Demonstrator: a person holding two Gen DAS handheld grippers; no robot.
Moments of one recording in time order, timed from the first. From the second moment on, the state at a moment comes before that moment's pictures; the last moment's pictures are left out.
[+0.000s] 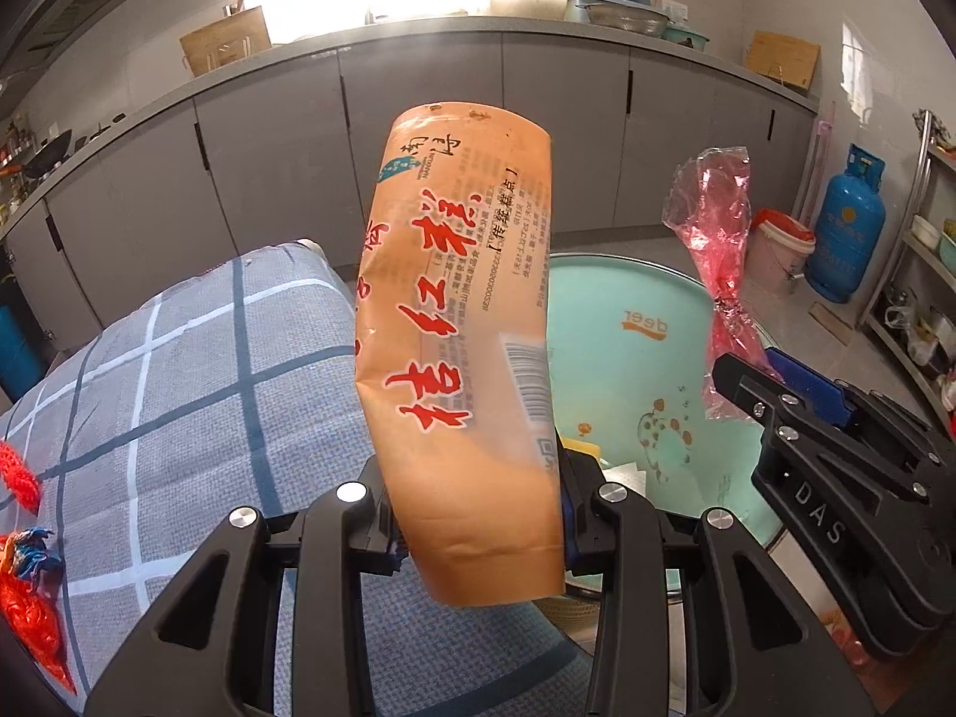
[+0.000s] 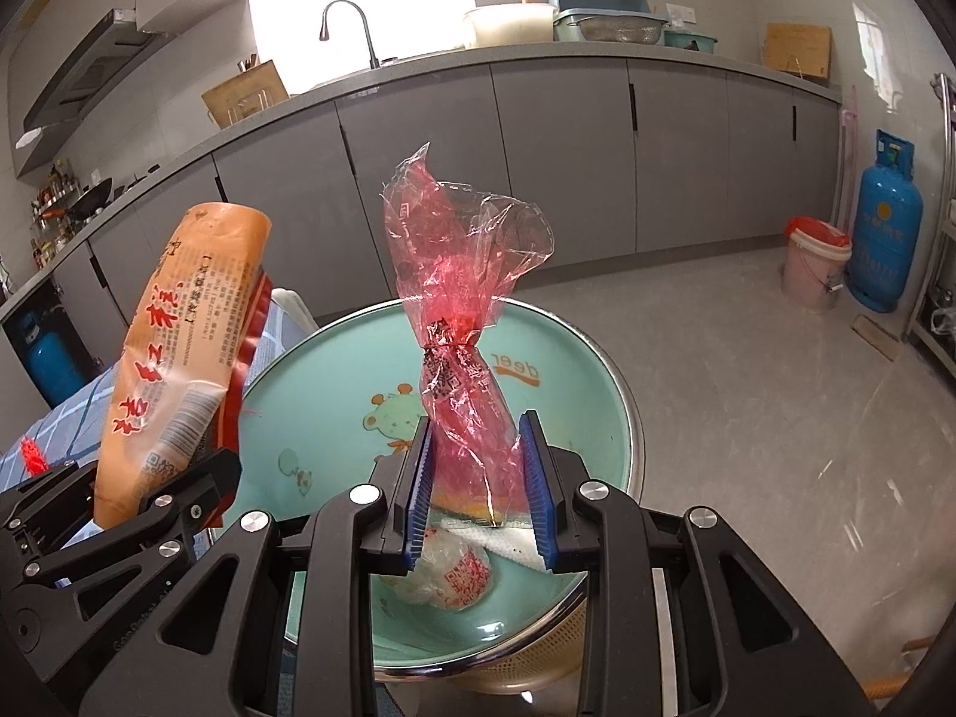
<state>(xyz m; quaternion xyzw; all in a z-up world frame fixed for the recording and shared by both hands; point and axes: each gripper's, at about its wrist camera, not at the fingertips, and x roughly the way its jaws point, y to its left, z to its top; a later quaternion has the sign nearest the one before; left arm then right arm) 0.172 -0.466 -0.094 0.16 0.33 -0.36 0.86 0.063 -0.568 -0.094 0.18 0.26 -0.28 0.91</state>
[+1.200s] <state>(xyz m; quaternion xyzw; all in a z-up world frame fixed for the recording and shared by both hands) 0.180 -0.383 -0.088 0.10 0.33 -0.28 0.90 0.054 -0.562 -0.090 0.17 0.22 -0.30 0.91</state>
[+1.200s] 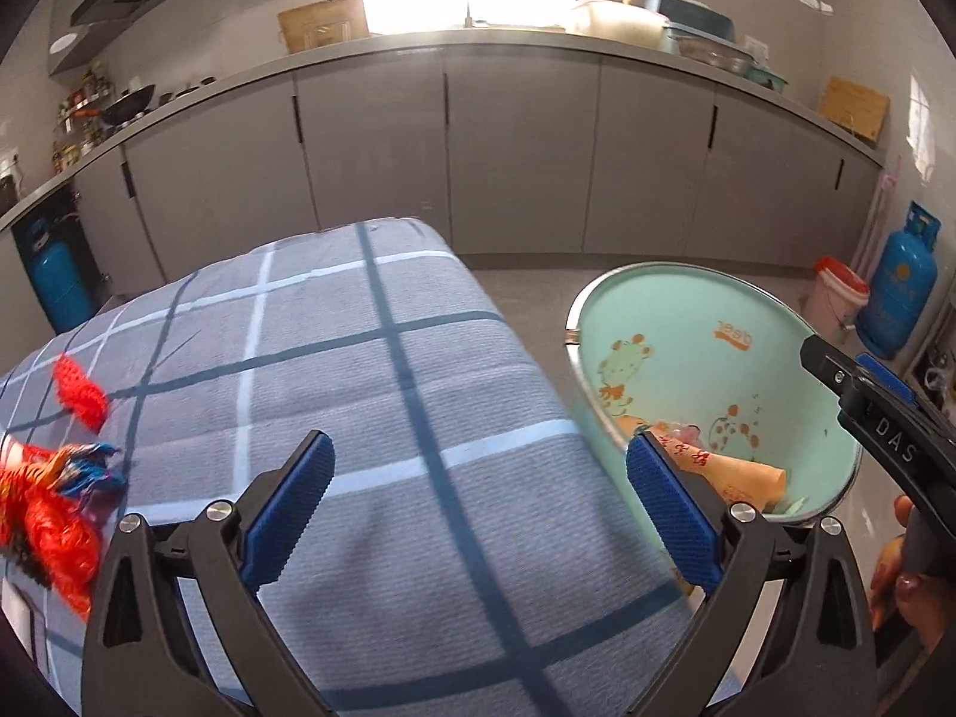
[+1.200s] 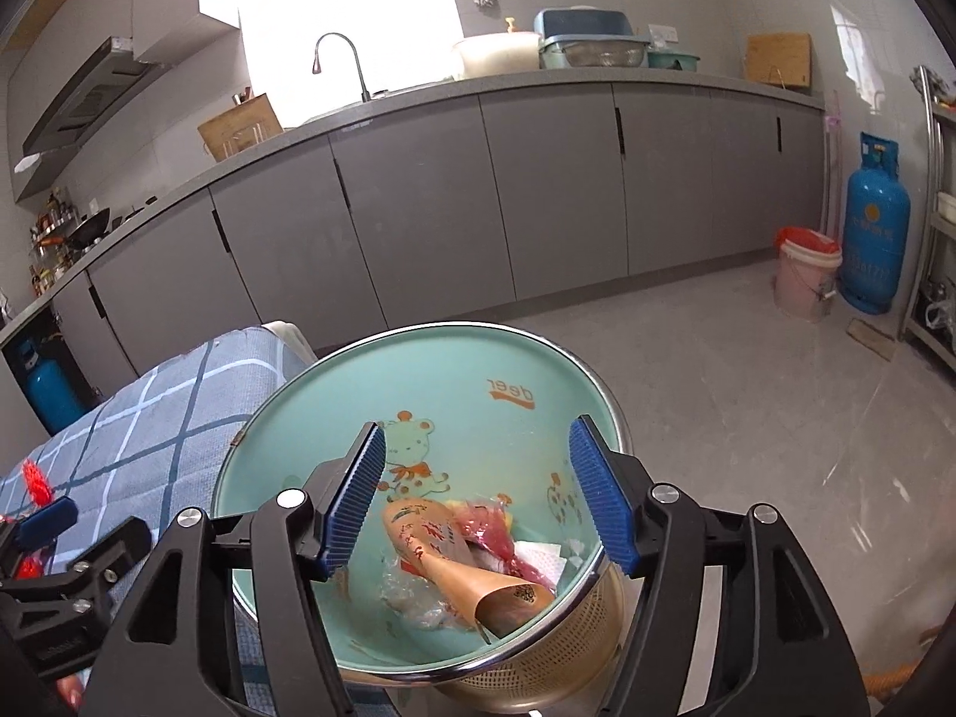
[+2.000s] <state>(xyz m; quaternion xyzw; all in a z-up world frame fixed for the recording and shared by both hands) 0.168 -0.183 -0.081 0.04 0.32 -0.13 0.94 0.099 -0.424 -0.066 0.04 0.28 -0.17 0.94</state>
